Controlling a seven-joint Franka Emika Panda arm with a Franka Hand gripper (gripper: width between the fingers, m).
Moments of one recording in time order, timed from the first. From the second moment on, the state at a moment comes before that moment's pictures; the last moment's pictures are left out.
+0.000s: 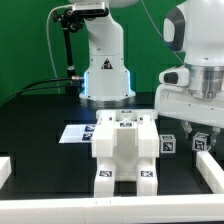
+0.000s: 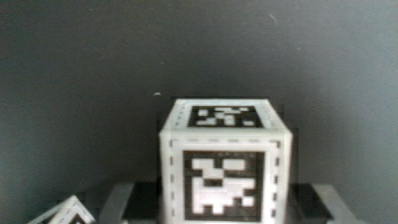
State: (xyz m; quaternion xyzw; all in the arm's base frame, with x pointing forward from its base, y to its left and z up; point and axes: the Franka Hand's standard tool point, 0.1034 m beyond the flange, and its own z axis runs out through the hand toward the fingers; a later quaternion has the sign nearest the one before) arm 0.448 0.173 0.016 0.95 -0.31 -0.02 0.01
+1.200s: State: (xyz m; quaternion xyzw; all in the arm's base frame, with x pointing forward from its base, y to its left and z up) arm 0.458 0.139 0.117 0.96 -0.26 -0.05 -0.03
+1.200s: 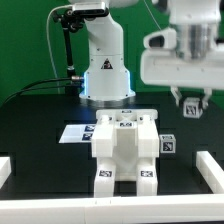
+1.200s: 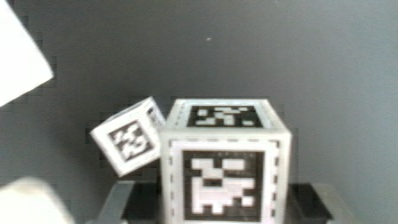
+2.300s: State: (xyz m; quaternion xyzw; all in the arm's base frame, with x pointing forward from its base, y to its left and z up) arm 0.521 0.067 0.155 0.99 -0.10 -0.03 -0.02
